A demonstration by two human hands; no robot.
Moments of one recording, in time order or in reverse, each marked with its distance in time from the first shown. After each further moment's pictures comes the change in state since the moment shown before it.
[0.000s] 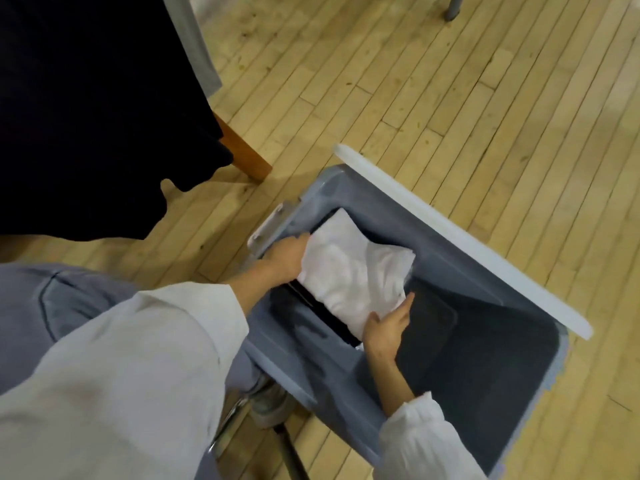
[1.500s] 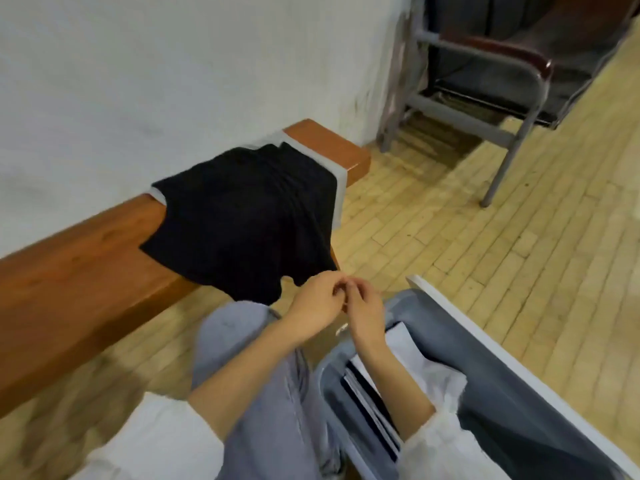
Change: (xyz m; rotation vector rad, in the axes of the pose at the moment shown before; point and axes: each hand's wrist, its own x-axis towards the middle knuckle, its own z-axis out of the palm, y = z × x) left_hand -0.198 -0.022 -0.138 -0.488 0.690 0.076; right_hand -0.182 -0.223 0.034 0.229 -0.437 -0.669
